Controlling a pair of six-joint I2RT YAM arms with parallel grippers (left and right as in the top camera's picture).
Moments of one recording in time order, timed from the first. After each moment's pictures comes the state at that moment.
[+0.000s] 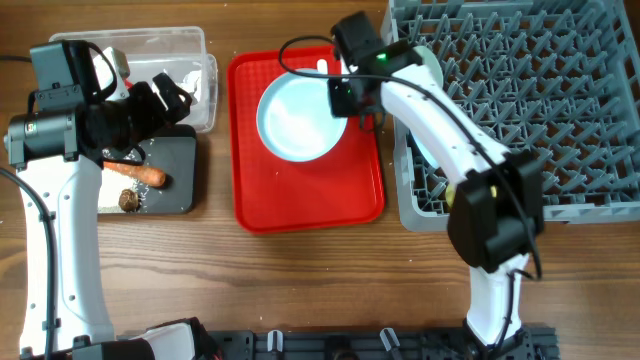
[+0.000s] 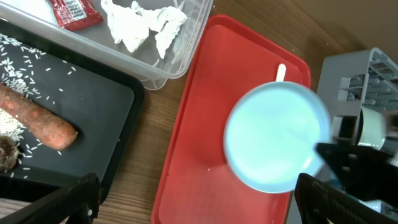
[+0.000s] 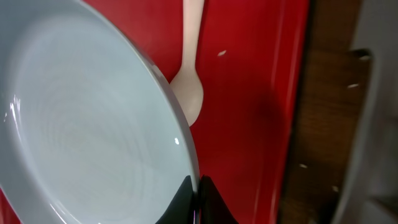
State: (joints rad) left arm 0.18 1.44 1.47 -1.04 0.30 -0.36; right arm 0.46 2.11 1.85 -0.94 -0.03 0.29
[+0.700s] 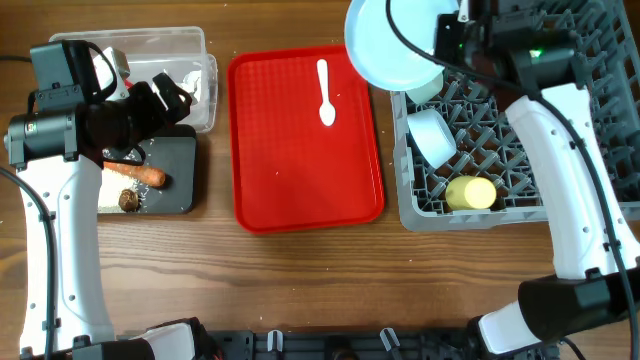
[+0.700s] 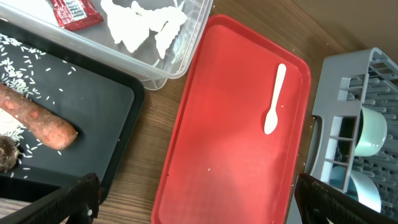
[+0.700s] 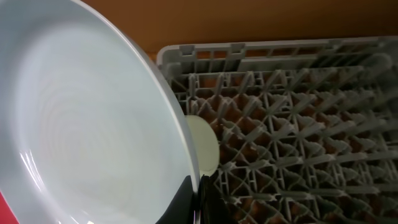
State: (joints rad) left arm 0.18 1.44 1.47 -1.04 0.30 -0.36; right arm 0.22 1.70 1.85 -0.93 0.21 0.15
